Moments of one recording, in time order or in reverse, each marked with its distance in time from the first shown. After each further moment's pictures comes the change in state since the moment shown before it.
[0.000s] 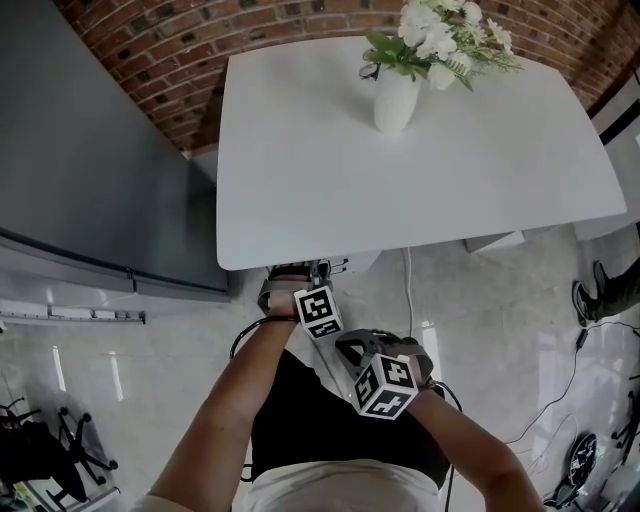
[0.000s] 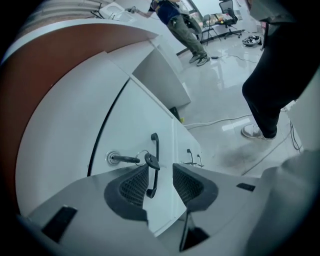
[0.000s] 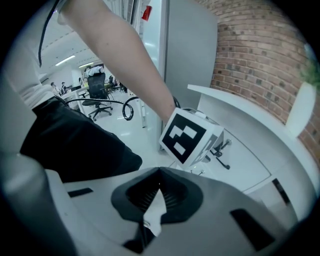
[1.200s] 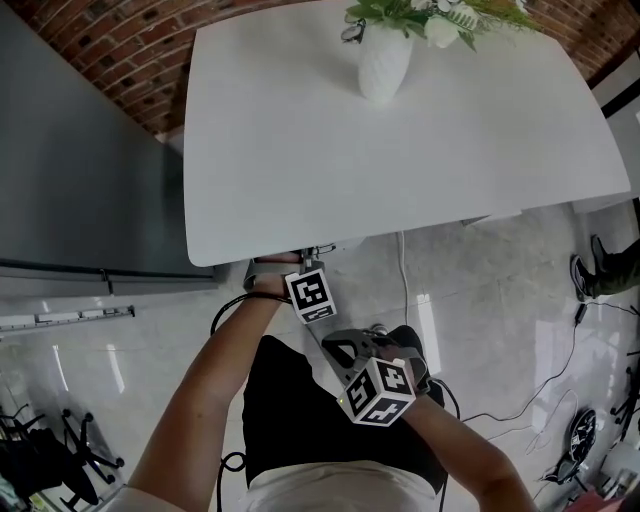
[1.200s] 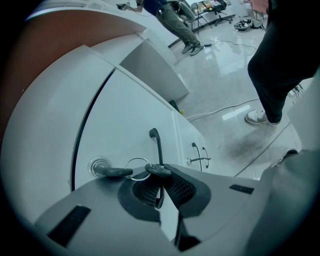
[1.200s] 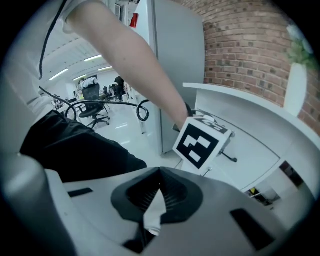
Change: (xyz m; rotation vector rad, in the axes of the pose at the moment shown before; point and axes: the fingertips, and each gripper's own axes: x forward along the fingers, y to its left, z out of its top) left arm 0.031 0.006 -0.002 0.122 0.050 0.049; right arm 0.013 0.008 -0.002 0.115 -0.059 0.015
